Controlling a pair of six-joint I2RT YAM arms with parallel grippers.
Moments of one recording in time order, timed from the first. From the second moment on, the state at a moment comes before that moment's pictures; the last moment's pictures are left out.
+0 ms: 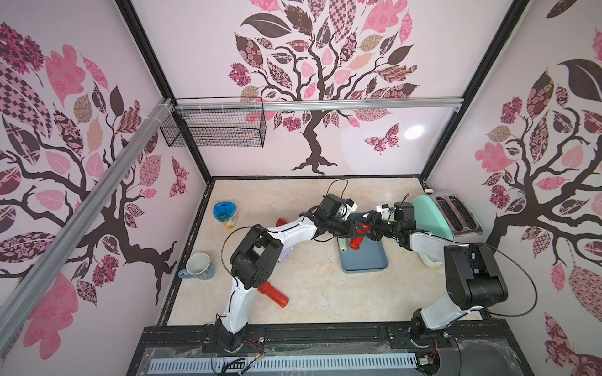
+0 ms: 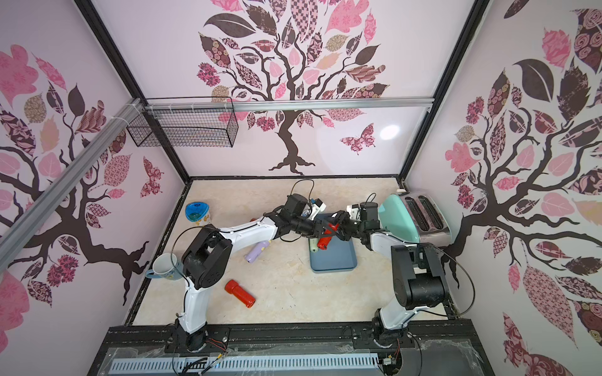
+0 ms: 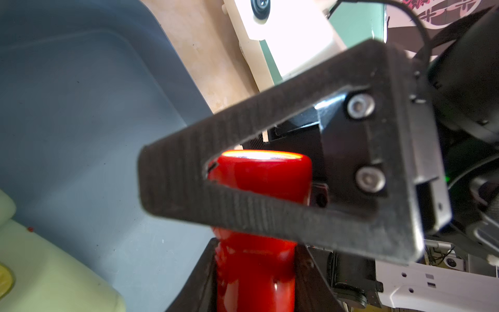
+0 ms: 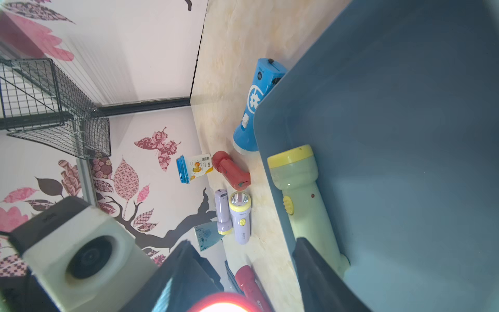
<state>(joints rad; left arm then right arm) -0.74 2.09 1.53 -0.09 0.71 -0.64 0.08 1.60 0.77 0.23 -0.78 1.09</state>
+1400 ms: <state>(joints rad) -0.66 1.96 1.34 0.03 0.60 -0.84 0.09 1.60 0.63 0.68 -0.75 1.03</state>
